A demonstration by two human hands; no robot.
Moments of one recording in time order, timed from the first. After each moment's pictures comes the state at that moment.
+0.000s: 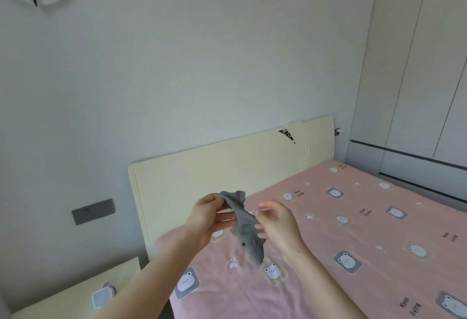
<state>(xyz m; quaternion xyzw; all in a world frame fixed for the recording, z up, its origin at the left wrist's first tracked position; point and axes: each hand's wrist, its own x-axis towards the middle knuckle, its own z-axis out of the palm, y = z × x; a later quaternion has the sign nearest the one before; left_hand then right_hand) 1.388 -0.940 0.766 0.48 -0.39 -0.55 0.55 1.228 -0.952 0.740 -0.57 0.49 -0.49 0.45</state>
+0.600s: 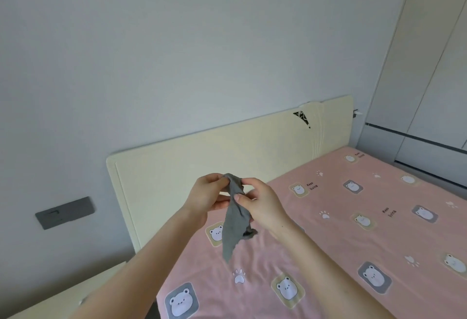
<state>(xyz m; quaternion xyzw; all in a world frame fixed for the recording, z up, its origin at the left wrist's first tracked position) 1.465 -1.158 0.745 0.57 -0.43 -0.50 0.50 1.326 -1.177 0.719 -0.68 0.48 -0.37 0.42</state>
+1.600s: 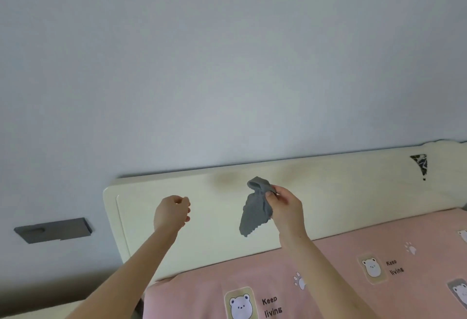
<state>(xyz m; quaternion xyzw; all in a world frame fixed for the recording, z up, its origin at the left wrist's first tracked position) 1.735 -1.486 0.652 0.81 -0.17 -0.30 0.47 1.531 -1.571 0.699 -0.56 0.49 -0.39 0.54</state>
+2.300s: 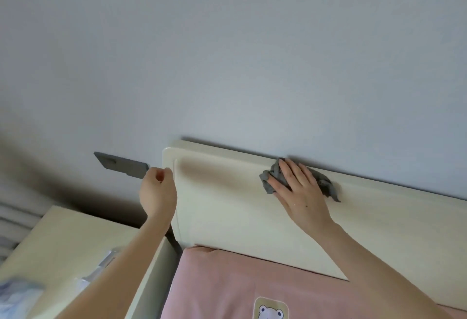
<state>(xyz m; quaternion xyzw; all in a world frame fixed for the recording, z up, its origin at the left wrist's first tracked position) 1.836 -1.449 0.582 0.85 0.07 -0.02 0.52 1.668 -1.690 0.568 -0.97 0.04 -0.19 -0.10</state>
